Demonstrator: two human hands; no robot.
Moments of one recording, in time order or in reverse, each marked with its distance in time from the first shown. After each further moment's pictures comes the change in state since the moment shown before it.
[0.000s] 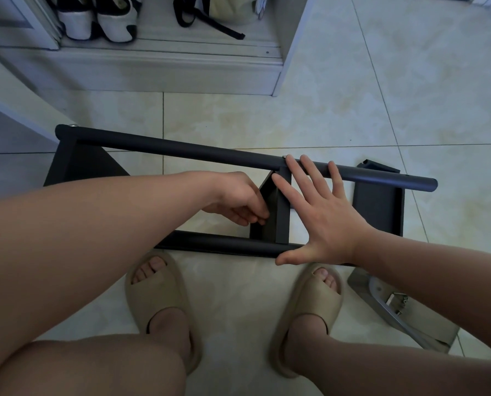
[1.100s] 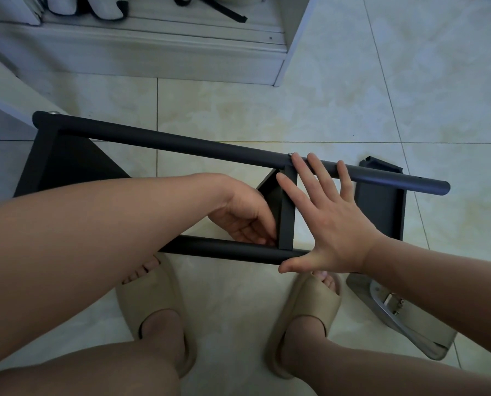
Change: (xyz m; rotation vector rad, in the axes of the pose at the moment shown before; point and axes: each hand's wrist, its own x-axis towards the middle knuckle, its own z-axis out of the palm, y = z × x) left_hand 0.015 0.000 0.016 -0.040 -0.368 -0.138; right_hand 0.002 0.000 0.004 0.001 0.004 -0.008
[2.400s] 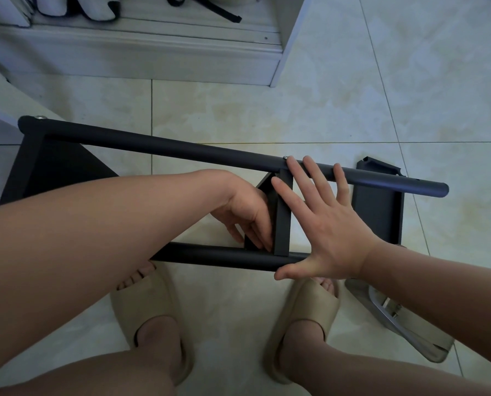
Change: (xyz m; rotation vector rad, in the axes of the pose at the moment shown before) left_hand 0.002 0.015 -0.007 0.302 -0.016 -0.023; right_hand 0.001 0.001 0.002 0.015 0.011 0.002
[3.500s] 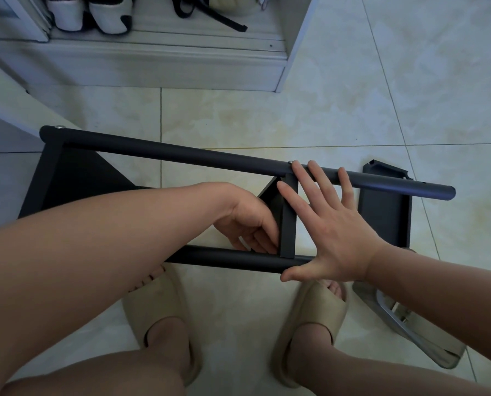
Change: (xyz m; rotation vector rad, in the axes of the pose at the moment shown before) left_hand -0.003 -0.007 0.011 -0.157 -0.007 -0.042; right_hand -0.001 -0.002 -0.003 -0.002 -0.005 -0.003
